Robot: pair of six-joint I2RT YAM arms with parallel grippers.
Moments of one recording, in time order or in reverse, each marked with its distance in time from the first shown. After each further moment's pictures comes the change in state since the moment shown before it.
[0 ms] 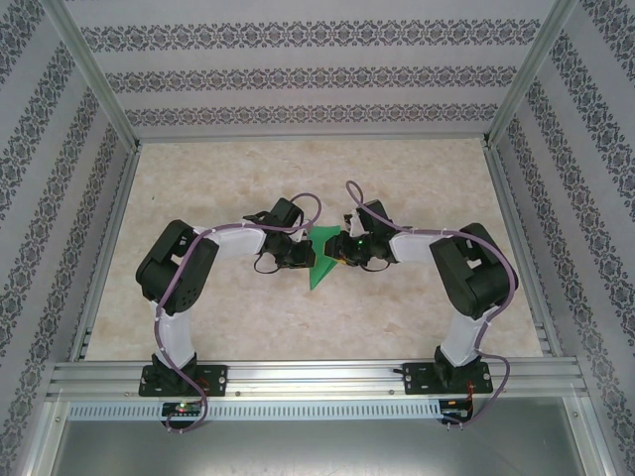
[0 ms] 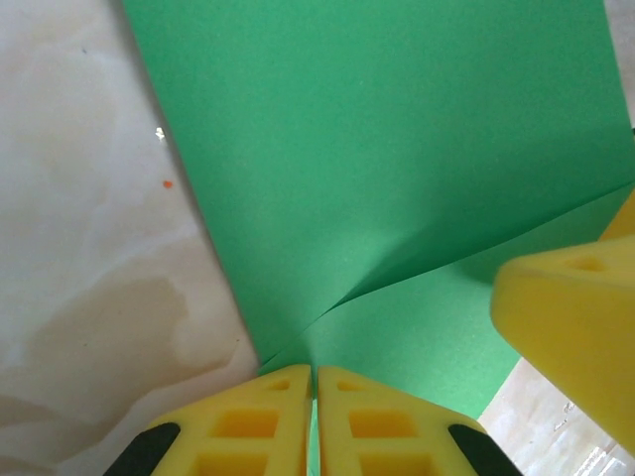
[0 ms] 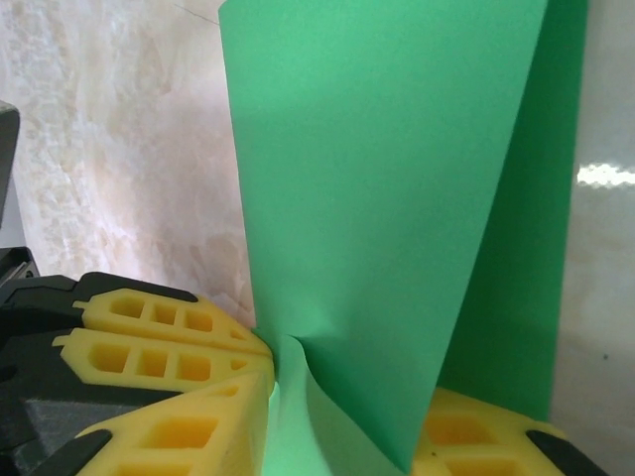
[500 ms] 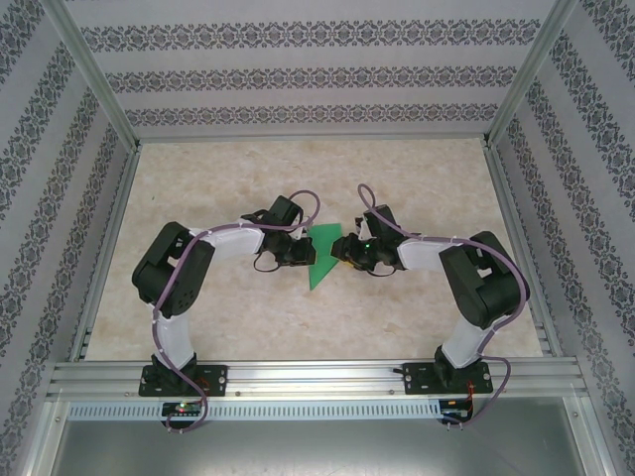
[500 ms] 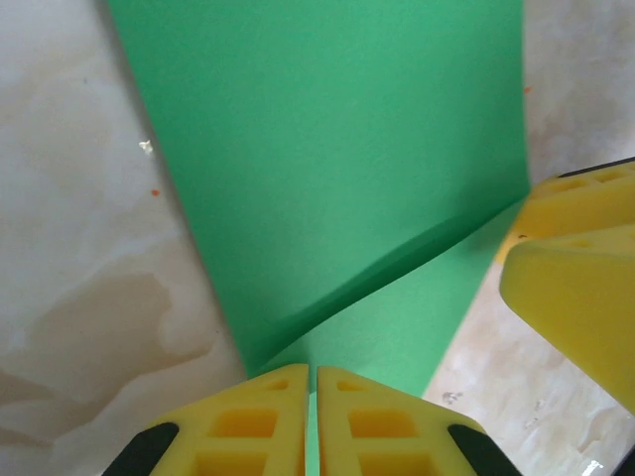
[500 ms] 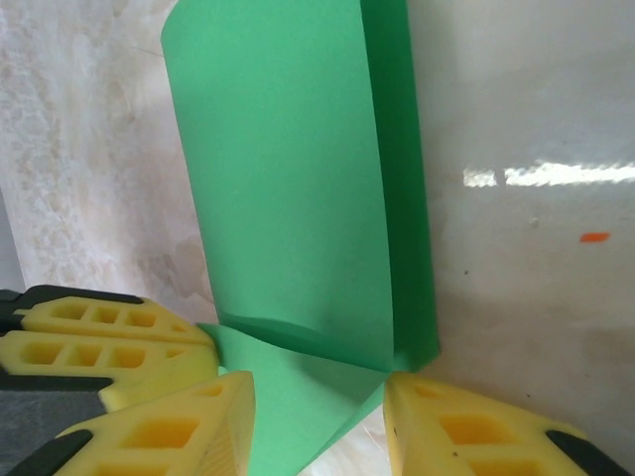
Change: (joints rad) left arm 0.000 -0.021 0.000 0.003 -0.001 -0.023; right arm -0.009 -0.083 -0.098 0.037 0.066 0.105
